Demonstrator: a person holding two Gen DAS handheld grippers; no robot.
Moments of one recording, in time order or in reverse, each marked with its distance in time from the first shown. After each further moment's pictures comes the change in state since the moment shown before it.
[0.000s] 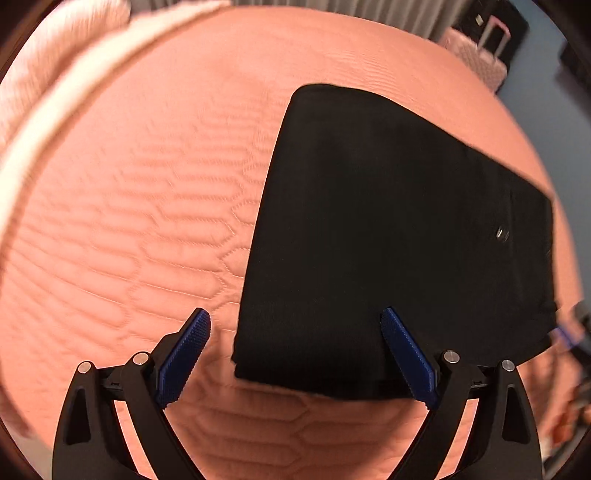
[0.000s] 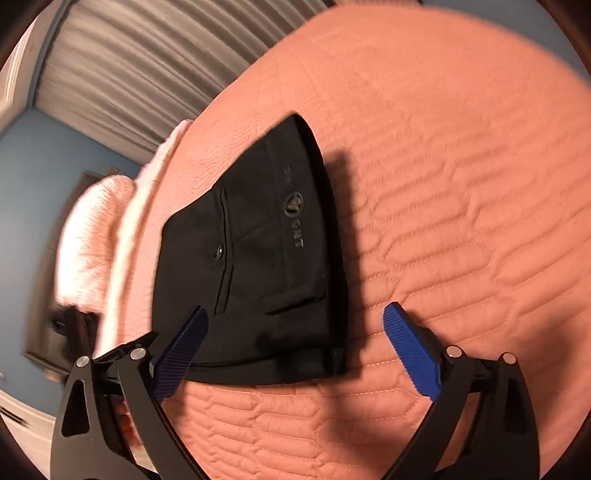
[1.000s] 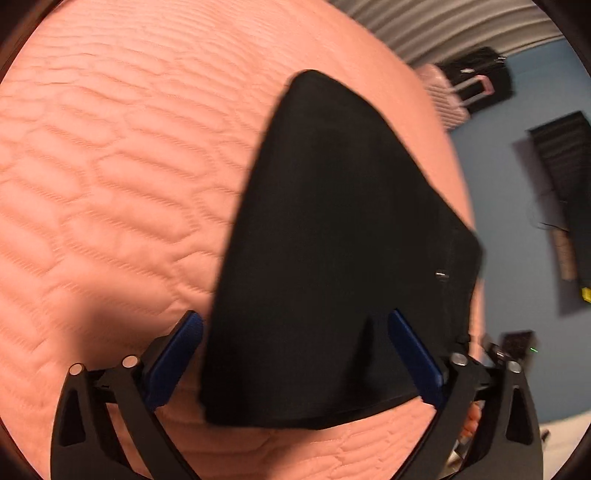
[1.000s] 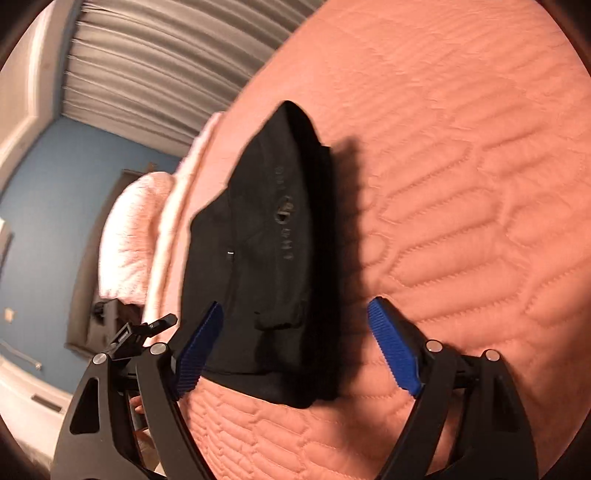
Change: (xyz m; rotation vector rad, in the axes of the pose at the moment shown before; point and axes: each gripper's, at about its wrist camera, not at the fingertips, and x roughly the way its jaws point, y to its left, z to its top) left arm 0.052 0.054 0.020 -0.234 0.091 -0.554; right arm 0.038 -0.055 0.002 0.109 0.130 0.364
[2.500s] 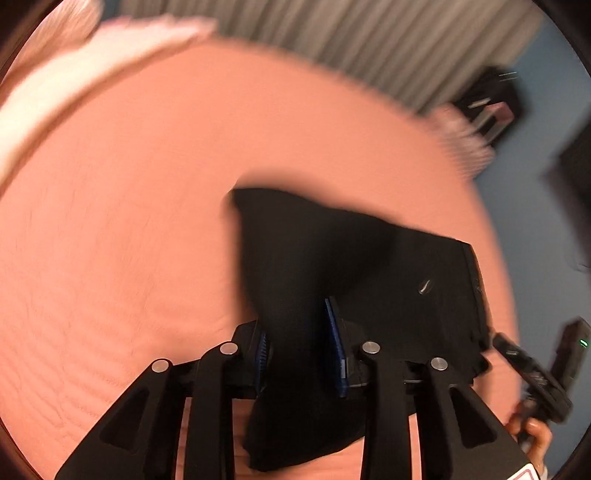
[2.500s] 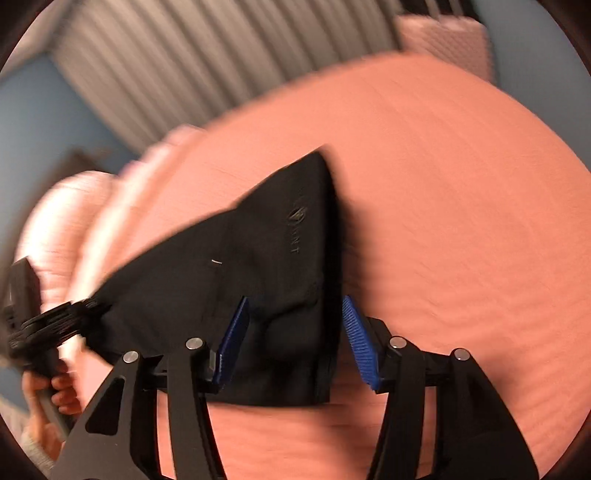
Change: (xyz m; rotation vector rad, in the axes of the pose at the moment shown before) left arm 0.053 -0.052 0.241 0.078 -0.166 0.240; right arm 0.154 0.086 0.226 -0.215 -0.098 -0.439
